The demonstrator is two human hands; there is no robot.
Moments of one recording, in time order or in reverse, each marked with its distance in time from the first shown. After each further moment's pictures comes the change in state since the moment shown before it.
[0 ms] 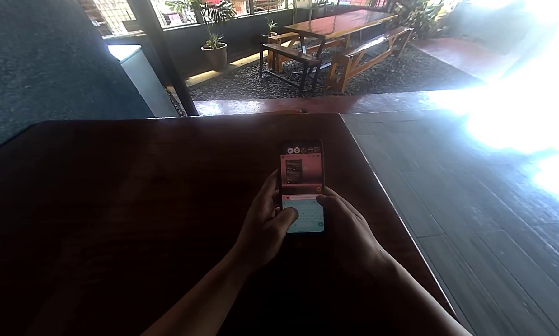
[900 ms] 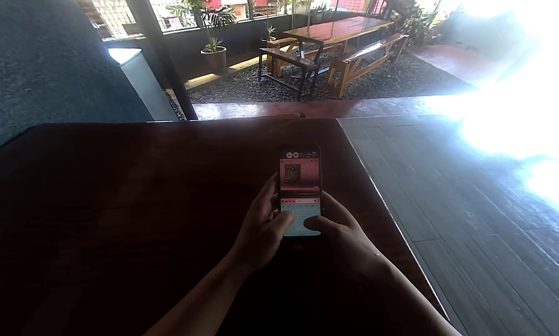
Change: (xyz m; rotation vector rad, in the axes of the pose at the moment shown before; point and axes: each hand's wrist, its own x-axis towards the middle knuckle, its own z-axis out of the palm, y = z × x) left_hand 0.002 0.002 -0.003 0.003 -0.006 0.000; right_hand 0.001 0.001 -0.004 -0.037 -0.091 -0.041
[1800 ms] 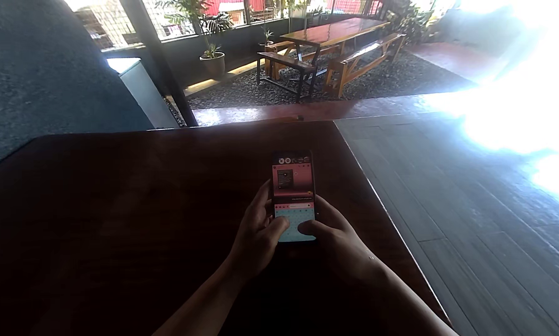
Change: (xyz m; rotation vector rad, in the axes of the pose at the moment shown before) left_hand 0.001 -0.003 0.000 0.010 0.013 0.017; right_hand 0.002 0.000 0.001 0.006 -0.016 0.011
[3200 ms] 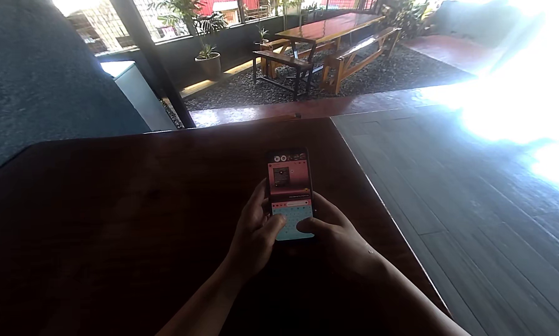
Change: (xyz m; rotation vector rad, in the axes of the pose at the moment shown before) left_hand 0.000 0.001 0.000 -0.002 0.000 0.040; right_hand -0.001 -0.002 -0.001 0.011 -0.027 0.004
